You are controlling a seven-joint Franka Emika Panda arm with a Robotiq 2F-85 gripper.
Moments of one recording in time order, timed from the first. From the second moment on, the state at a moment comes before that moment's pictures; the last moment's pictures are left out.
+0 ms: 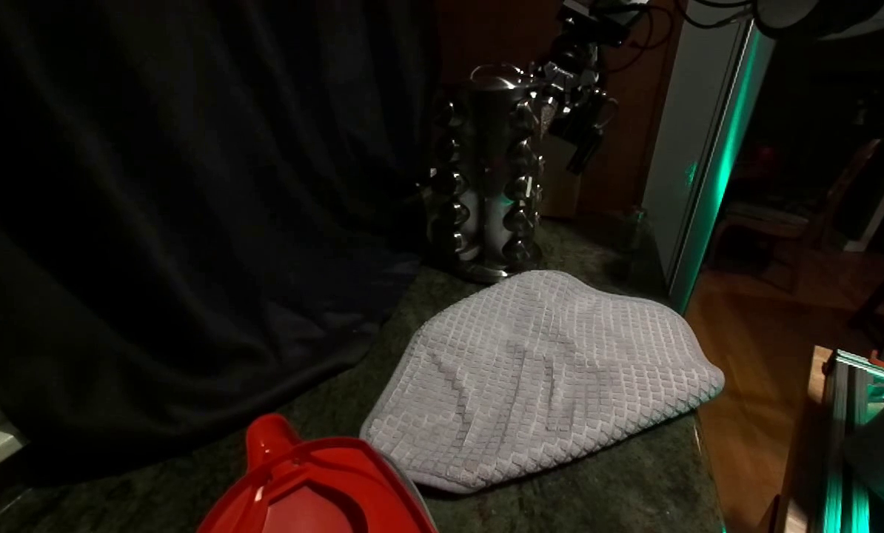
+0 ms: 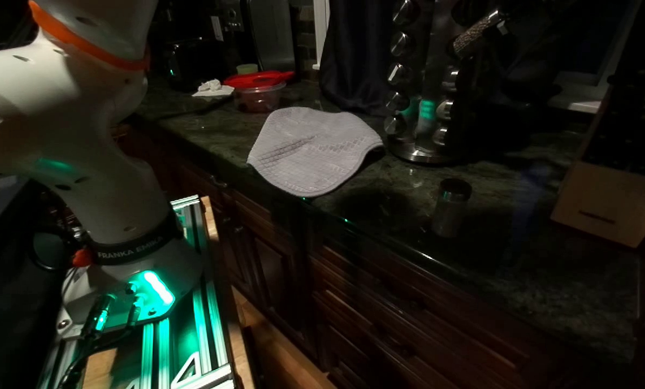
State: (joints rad) arm -0.38 0.65 -0.15 -1.02 0.82 1.08 0.46
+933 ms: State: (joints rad) arm -0.38 0.64 -0.15 -1.03 0.82 1.10 0.54
